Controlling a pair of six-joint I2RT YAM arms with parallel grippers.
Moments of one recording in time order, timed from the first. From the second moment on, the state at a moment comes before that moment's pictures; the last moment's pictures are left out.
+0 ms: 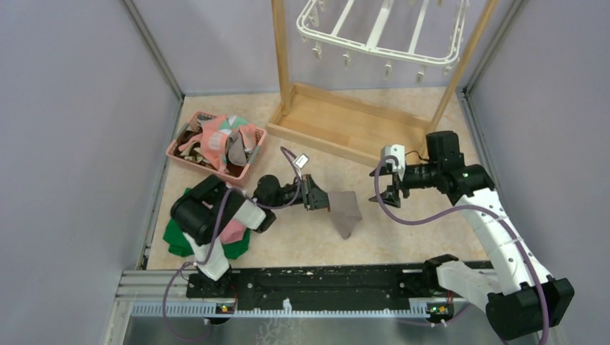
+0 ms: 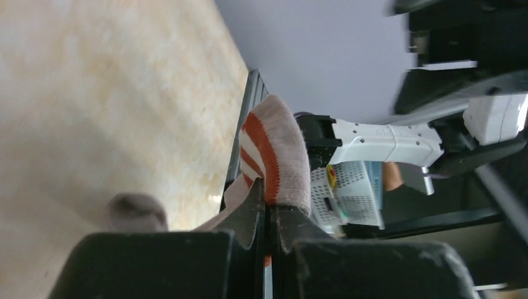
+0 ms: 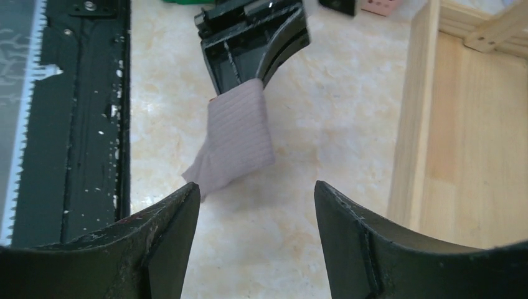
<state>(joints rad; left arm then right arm) -0.65 1.85 0.46 1.43 0.77 -1.30 0.26 1.01 1.02 -0.81 -0.96 -0.87</state>
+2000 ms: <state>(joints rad) -1.24 1.66 0.31 1.51 -0.06 1.76 0.35 1.22 0.88 -0.37 -1.18 -0.26</state>
